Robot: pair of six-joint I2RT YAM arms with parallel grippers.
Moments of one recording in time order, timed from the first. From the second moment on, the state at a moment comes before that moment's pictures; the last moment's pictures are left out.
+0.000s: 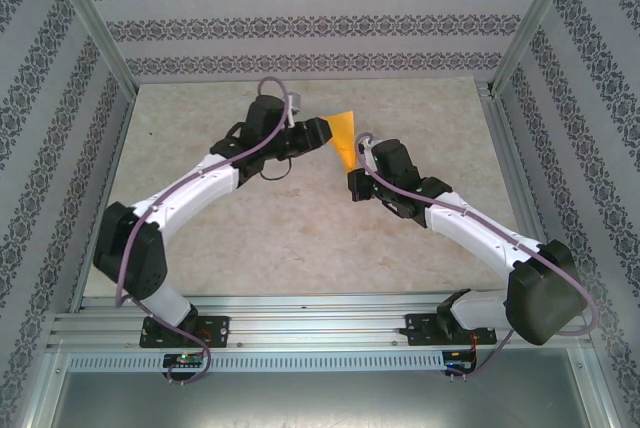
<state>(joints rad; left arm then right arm) -0.54 1.58 1.29 -0.18 0.31 -0.85 0.56 1.32 0.89 -0.30 -0.09 0.31</state>
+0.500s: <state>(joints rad) -0.25 1.10 0.99 -0.46 0.01 -0.72 0.76 1.48 1.12 -0.75 0.43 0.18</state>
